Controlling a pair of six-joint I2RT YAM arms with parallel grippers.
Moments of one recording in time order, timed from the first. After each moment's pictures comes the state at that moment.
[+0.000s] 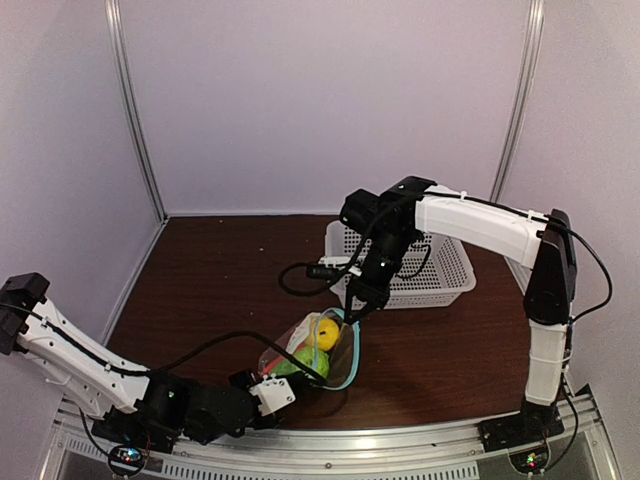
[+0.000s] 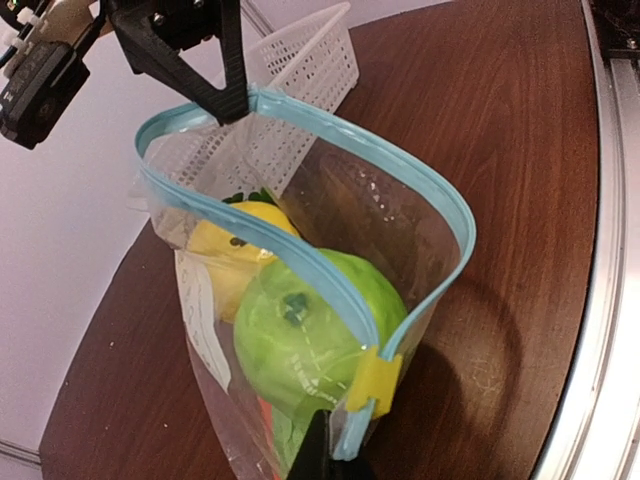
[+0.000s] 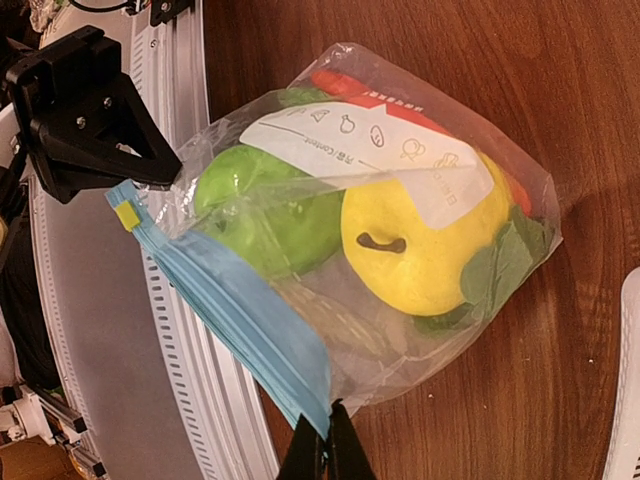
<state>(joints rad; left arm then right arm) -1.64 1.35 0.47 0.30 -0.78 0.13 0.82 1.99 1.86 -1.32 -0.54 -0.44</state>
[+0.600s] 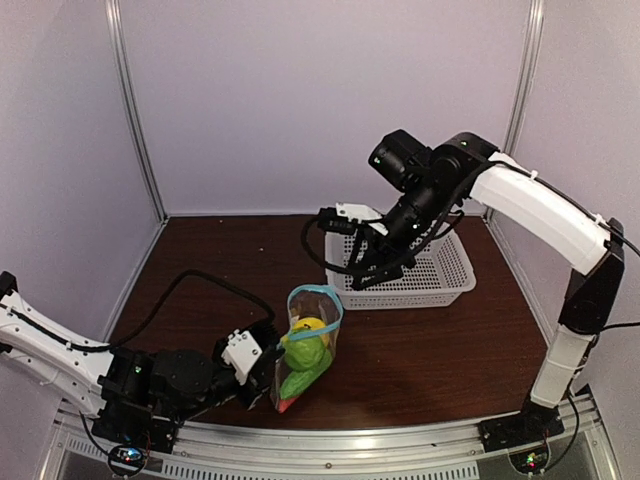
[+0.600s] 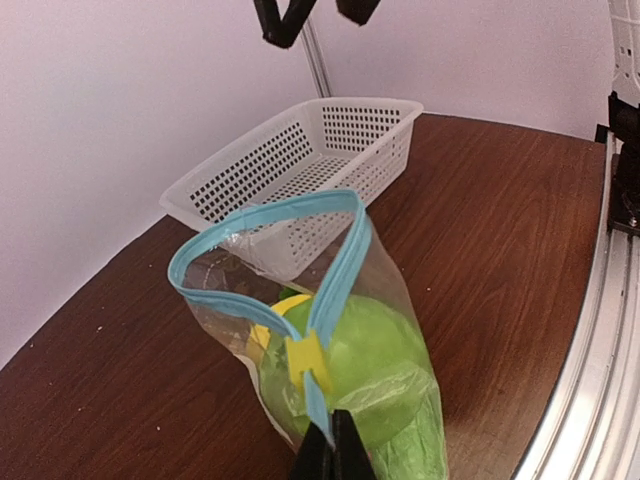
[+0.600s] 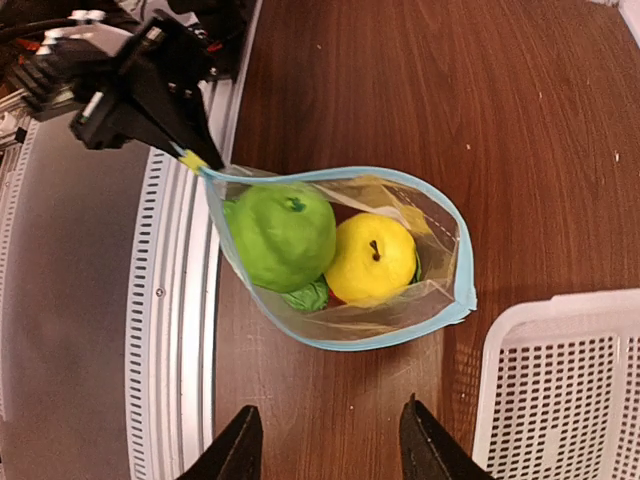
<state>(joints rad) -1.59 1.10 0.49 0.23 -0.75 -0.03 0.83 1.79 1.98 -1.32 -0.49 -0.62</state>
